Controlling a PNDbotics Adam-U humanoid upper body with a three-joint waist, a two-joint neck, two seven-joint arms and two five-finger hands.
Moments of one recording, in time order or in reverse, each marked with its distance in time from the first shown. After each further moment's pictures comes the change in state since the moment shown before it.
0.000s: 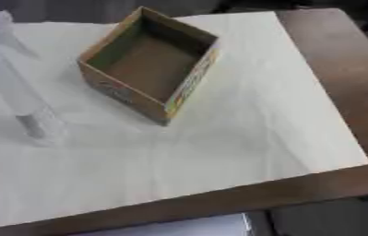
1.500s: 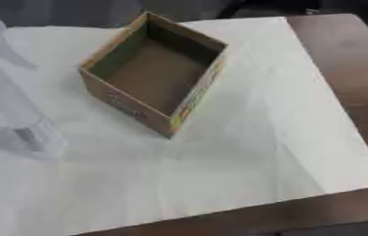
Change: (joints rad) left arm -0.034 -0.605 -0.037 0.000 0.055 0.133 0.030; right arm -0.056 0.072 0.032 -0.048 -0.009 -0.001 0.068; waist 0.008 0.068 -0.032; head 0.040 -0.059
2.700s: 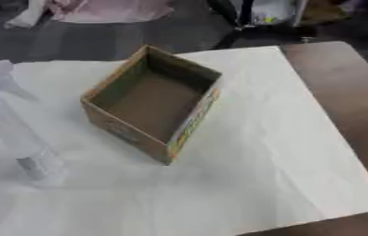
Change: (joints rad) left arm -0.070 -0.173 -0.043 0.000 0.043 0.193 -0.051; right arm -0.104 0.093 0.065 -0.079 0.010 0.077 0.049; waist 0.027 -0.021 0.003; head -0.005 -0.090
